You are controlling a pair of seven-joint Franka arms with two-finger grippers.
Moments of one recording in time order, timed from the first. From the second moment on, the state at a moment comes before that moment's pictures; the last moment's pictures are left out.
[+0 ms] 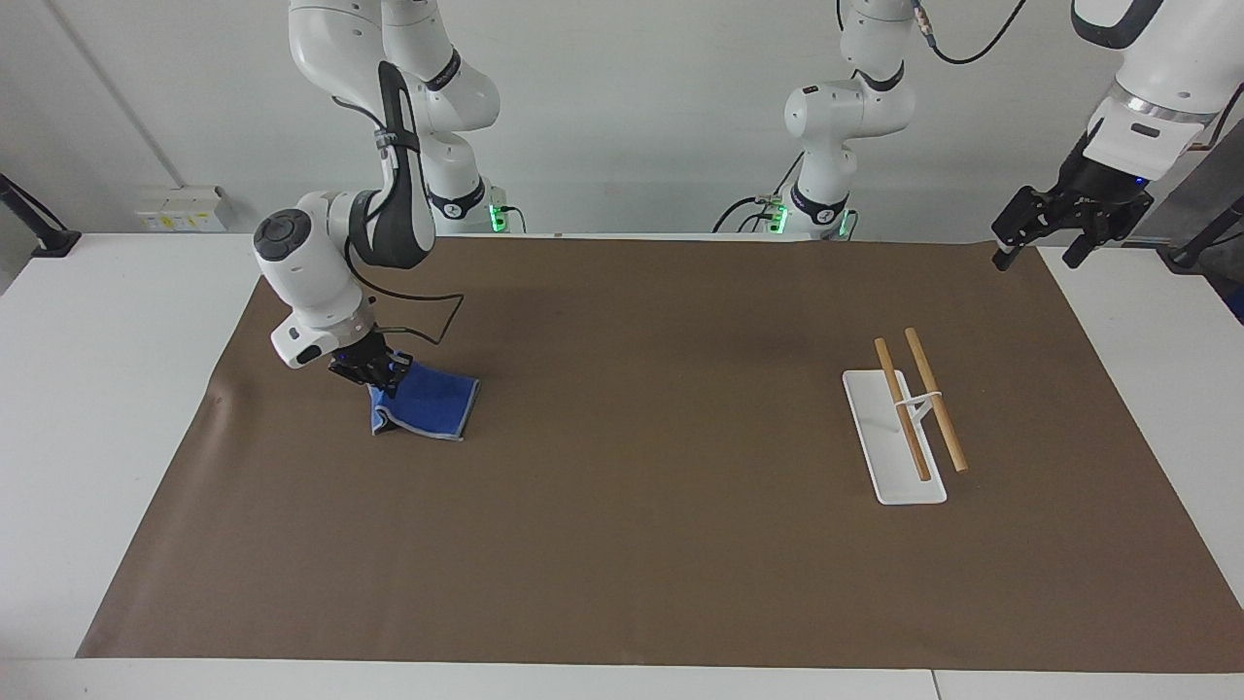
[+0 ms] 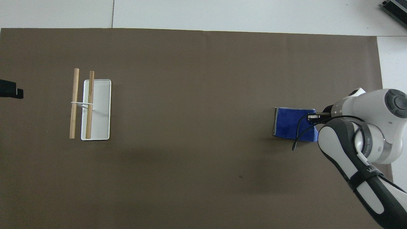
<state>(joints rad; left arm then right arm) 0.08 -0.03 -0.04 -1.54 -0.05 1.60 0.00 0.05 0.10 -0.10 -2.12 0.10 2.22 -0.02</state>
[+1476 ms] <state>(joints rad) 0.06 -0.10 -0.06 -1.79 -0.37 2.00 -0.73 0.20 0.09 0.13 -1.80 0.86 2.27 0.82</state>
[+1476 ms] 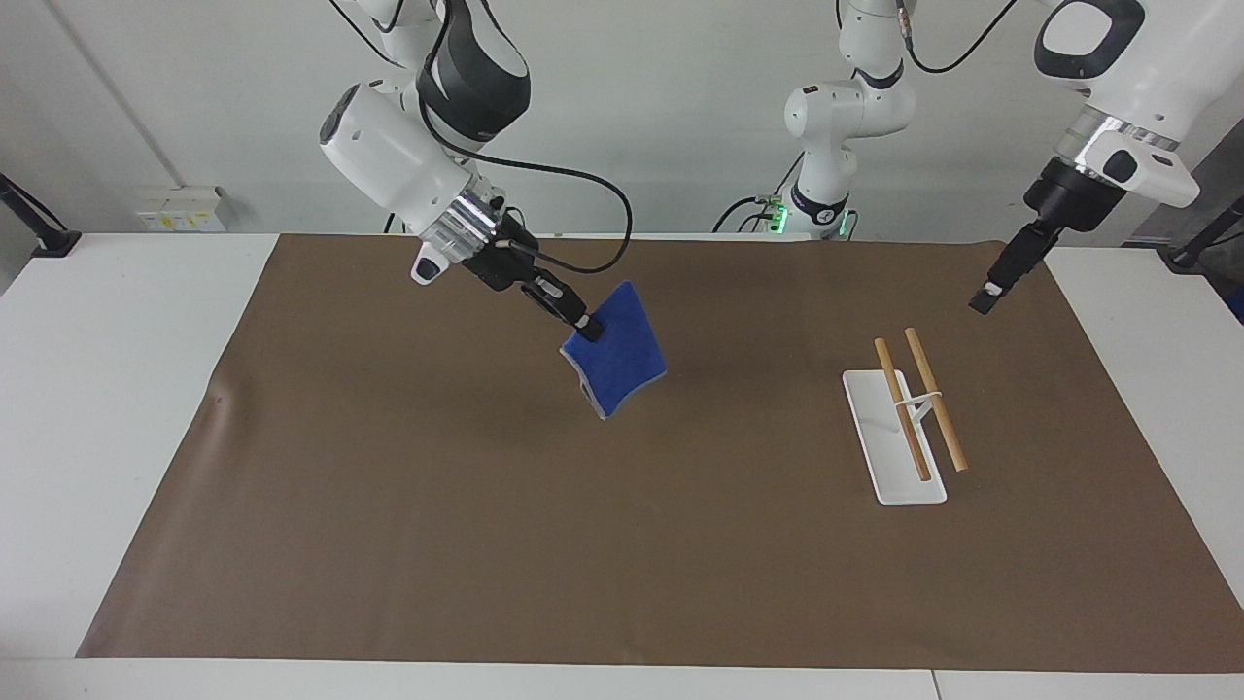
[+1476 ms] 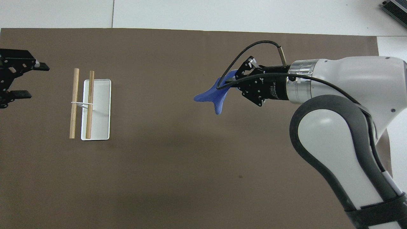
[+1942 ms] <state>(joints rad) 0.03 -0.15 -0.20 -1.96 -0.43 2.33 -1.23 0.31 0.11 0.13 -1.82 1.16 2.48 0.91</state>
